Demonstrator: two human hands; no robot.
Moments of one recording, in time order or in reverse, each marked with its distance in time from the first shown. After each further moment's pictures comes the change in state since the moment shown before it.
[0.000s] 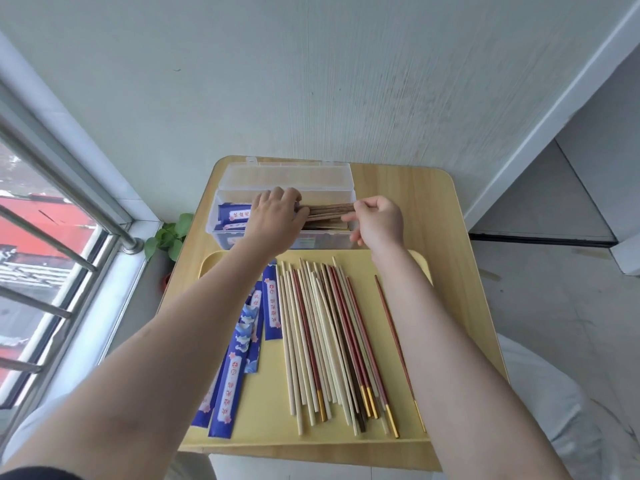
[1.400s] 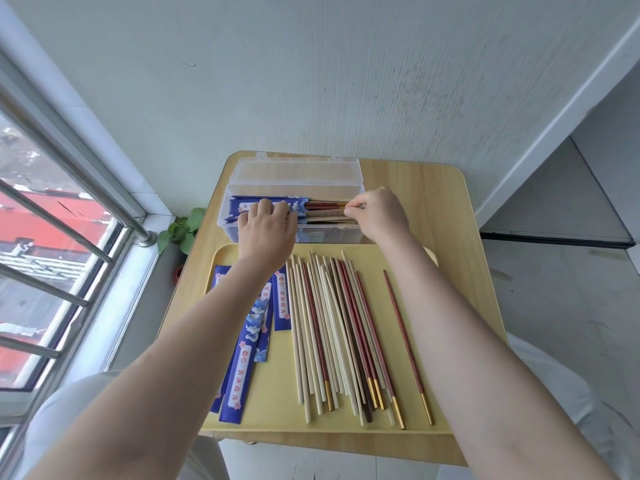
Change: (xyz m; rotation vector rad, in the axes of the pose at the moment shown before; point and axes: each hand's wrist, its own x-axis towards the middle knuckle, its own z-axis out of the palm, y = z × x) left_hand -0.039 -0.018 0.009 0.066 0.092 -0.168; right_hand 0.004 -0.013 0.002 -0.705 -0.163 -0.299
